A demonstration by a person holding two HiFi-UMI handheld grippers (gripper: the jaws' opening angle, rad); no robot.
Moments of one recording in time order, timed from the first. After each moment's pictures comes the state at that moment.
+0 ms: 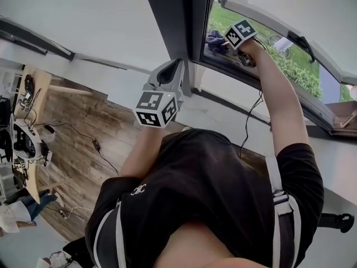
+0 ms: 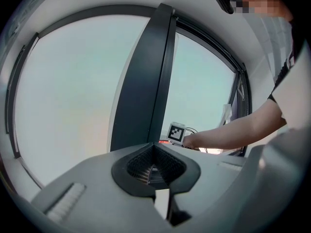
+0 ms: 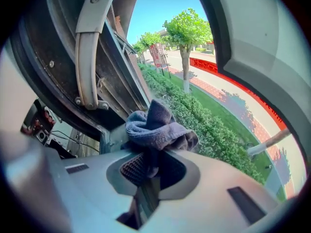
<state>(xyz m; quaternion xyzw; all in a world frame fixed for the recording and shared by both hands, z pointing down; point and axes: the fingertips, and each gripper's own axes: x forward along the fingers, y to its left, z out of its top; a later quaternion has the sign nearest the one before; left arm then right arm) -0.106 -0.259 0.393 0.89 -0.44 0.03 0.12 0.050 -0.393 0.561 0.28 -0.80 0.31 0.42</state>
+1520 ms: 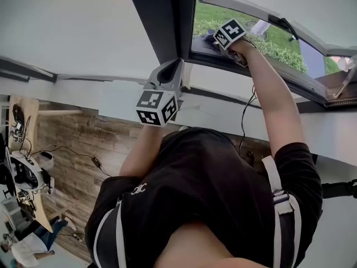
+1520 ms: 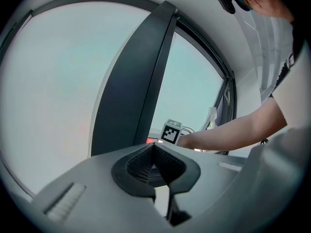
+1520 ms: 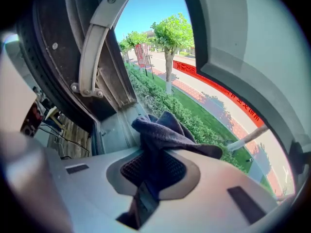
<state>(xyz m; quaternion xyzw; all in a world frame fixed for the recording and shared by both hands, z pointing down) -0.077 -0.259 0.404 0.93 -0.34 0.02 0.14 0.087 -0.374 0.559 0.39 -0.75 0.28 0.45</state>
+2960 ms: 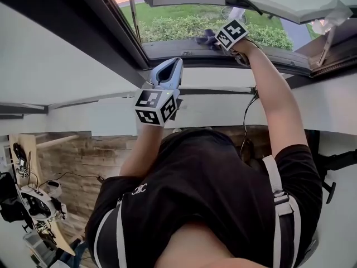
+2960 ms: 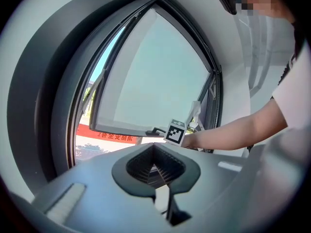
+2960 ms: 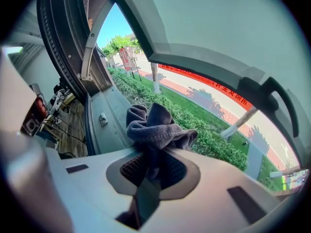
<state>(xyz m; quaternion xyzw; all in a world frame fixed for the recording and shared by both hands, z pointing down) 0.058 -0.228 0.400 0.96 -0.24 0.04 0.14 0.243 -0.298 0.556 0.45 -0.72 0.32 0.42</state>
